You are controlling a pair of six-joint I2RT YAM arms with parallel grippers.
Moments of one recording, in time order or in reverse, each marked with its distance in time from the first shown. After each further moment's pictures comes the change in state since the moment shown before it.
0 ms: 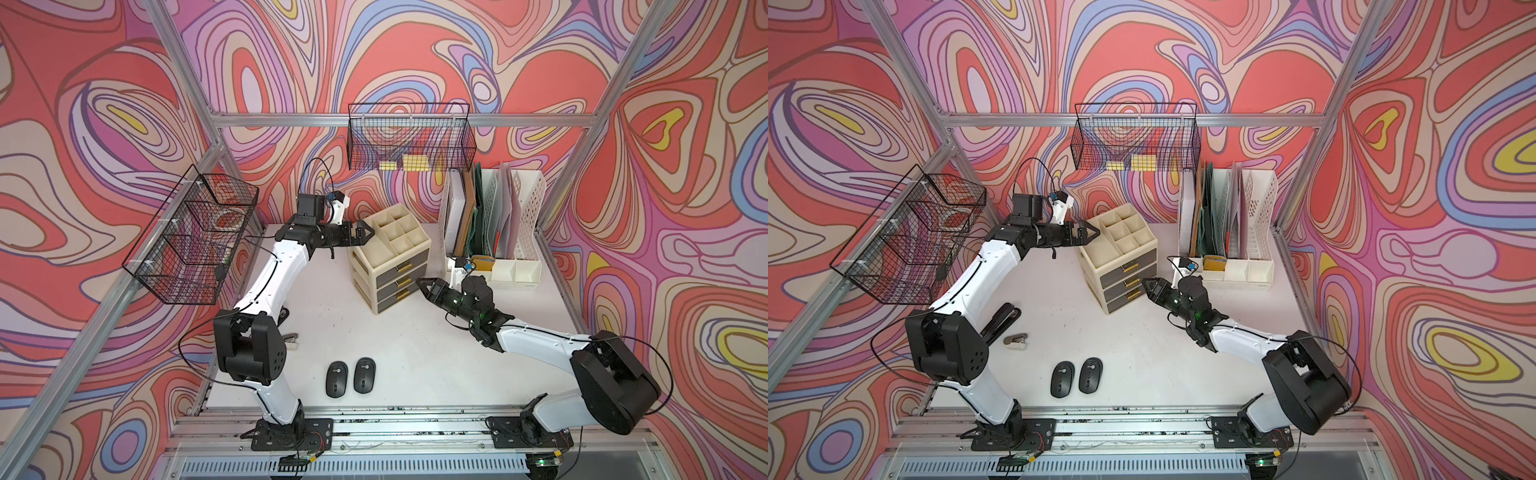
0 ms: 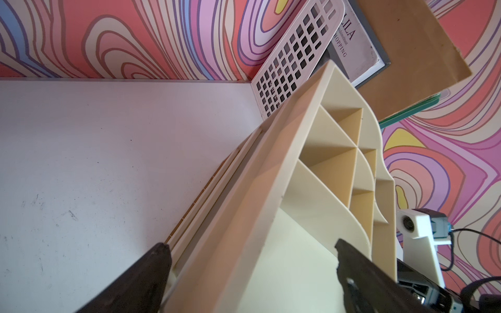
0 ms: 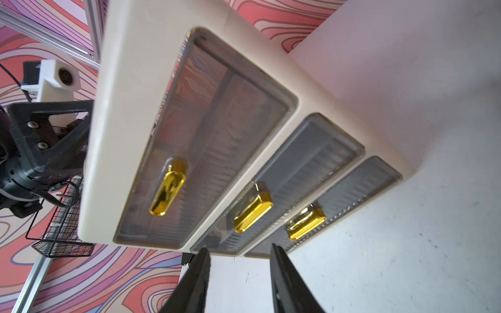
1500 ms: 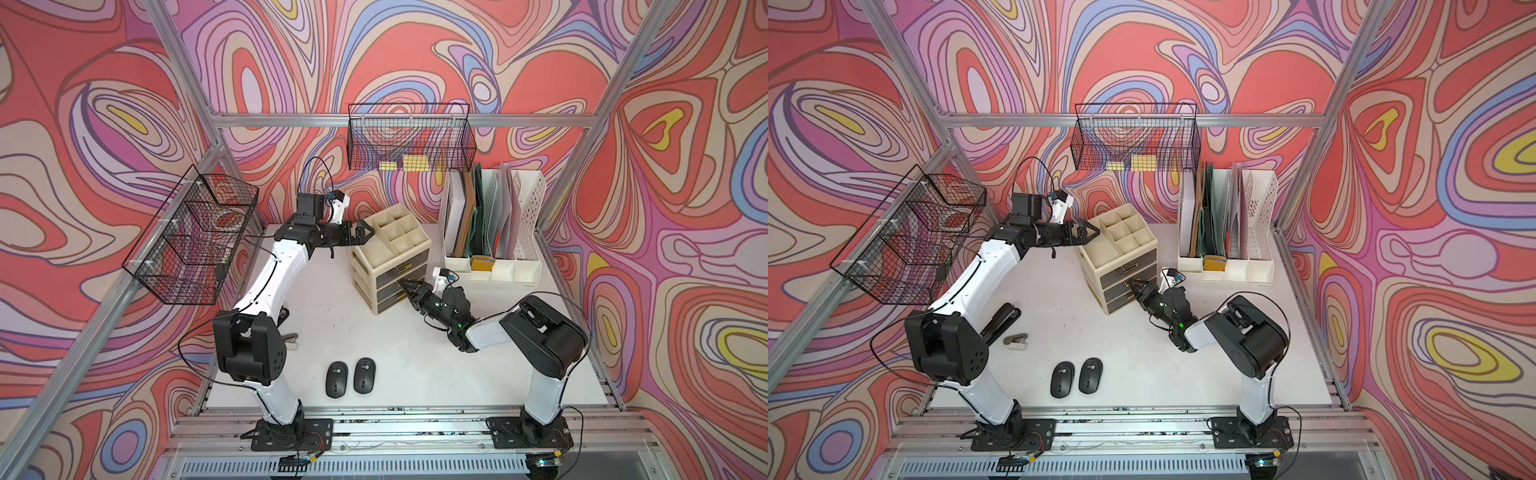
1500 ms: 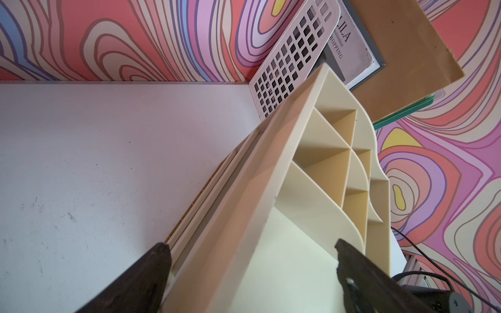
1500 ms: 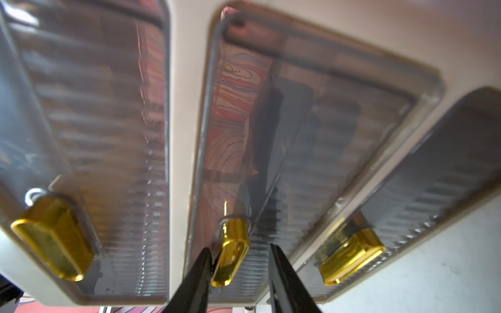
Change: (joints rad) left arm 0.000 0.000 0.011 -0.007 0.009 0.002; right arm 0.067 0.432 0.061 0.531 0.029 0.304
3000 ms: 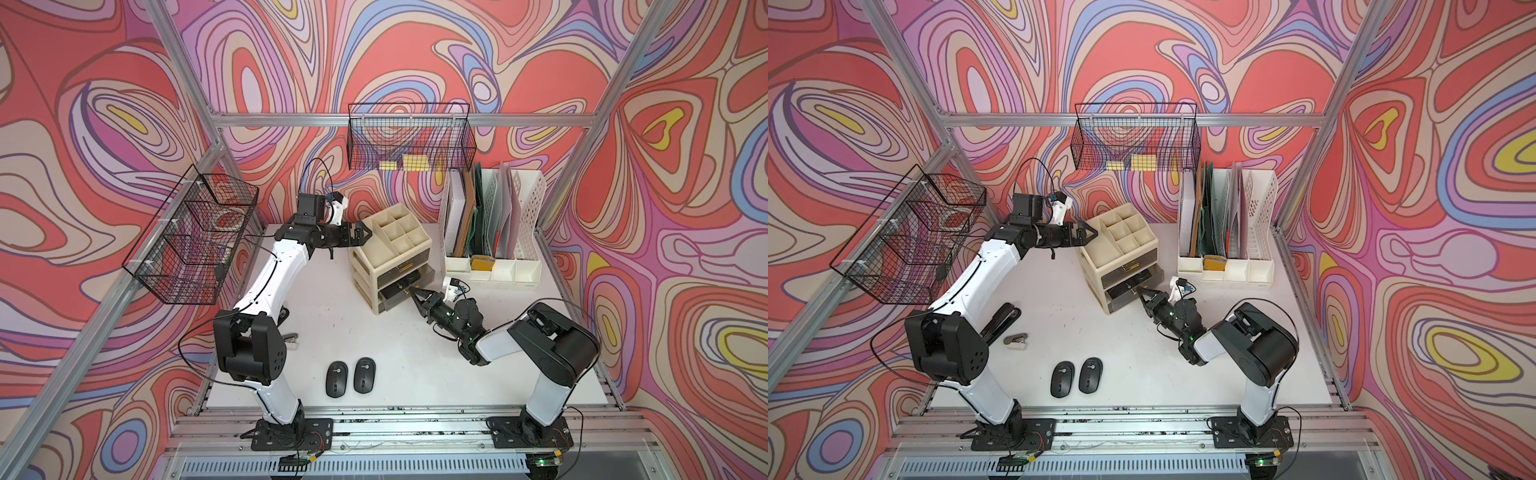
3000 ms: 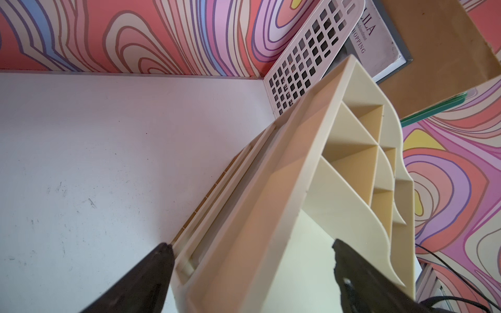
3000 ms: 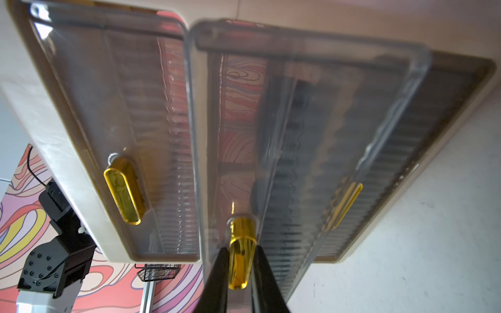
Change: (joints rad) left arm 0.000 0.000 0.000 -0.032 -0.067 0.006; right arm 0.001 -0.107 -0.188 0.123 0.022 0.130
